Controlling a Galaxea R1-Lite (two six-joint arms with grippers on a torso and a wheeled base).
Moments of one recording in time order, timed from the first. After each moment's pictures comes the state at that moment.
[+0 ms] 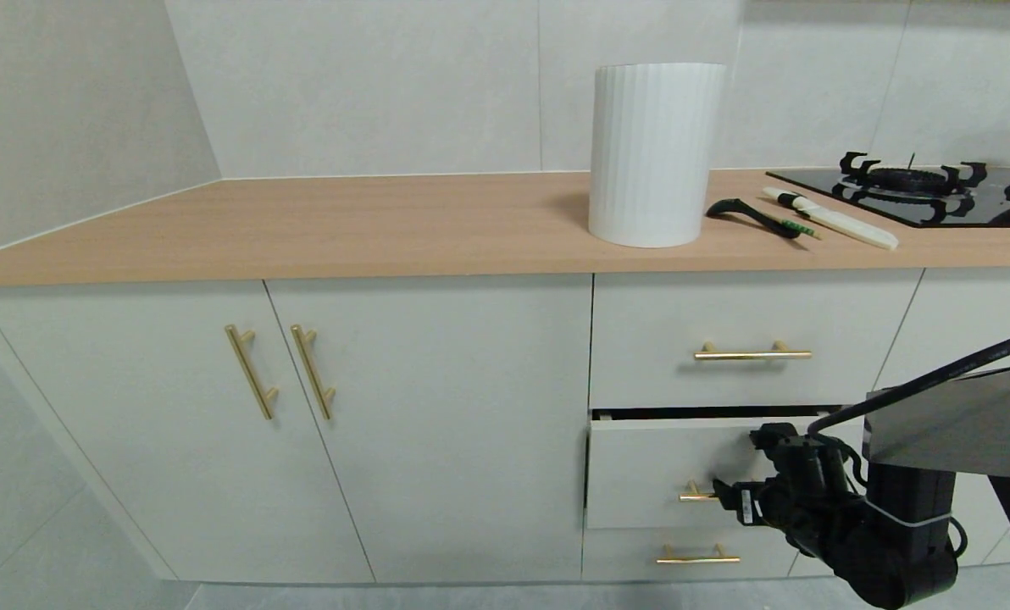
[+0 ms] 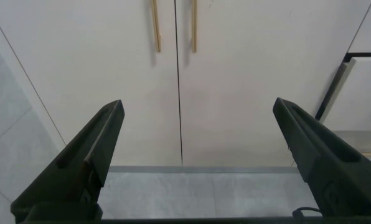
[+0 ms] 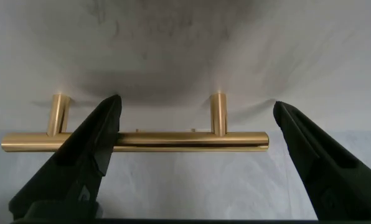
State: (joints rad) left arm 0.00 0.00 0.00 0.00 0.02 0.00; right arm 0.22 2.49 -0.57 -1.25 -0.21 0.11
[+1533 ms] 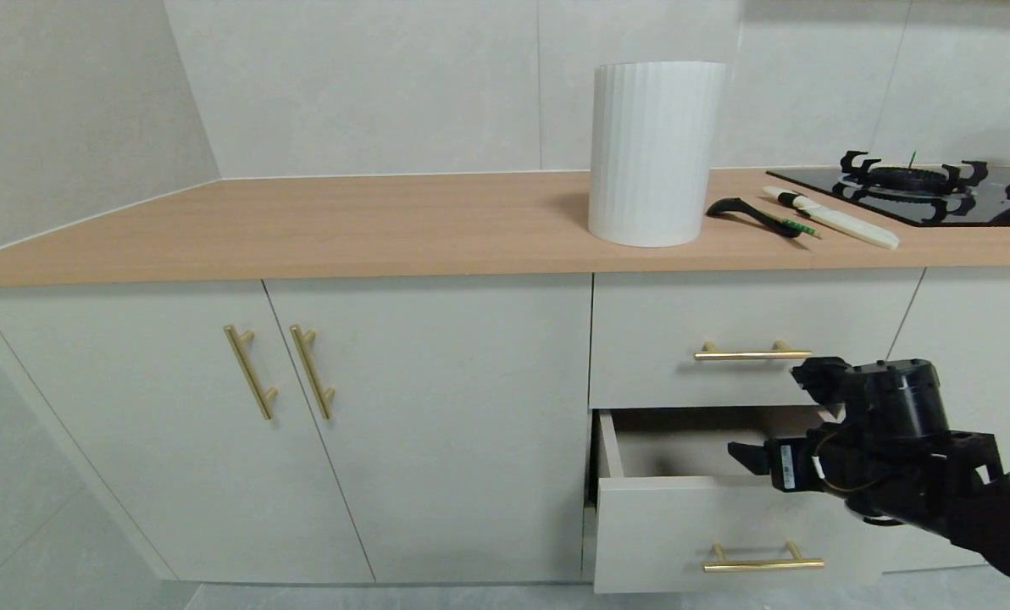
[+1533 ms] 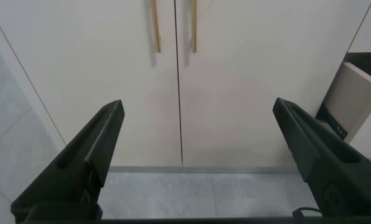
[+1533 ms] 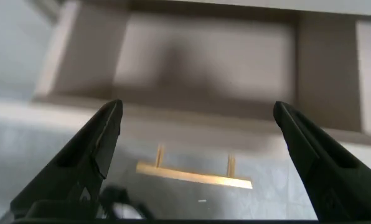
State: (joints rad) left arm 0.00 0.00 0.00 0.00 0.02 0.00; right arm 0.31 1.85 -0.53 -0.72 -0.15 0.17
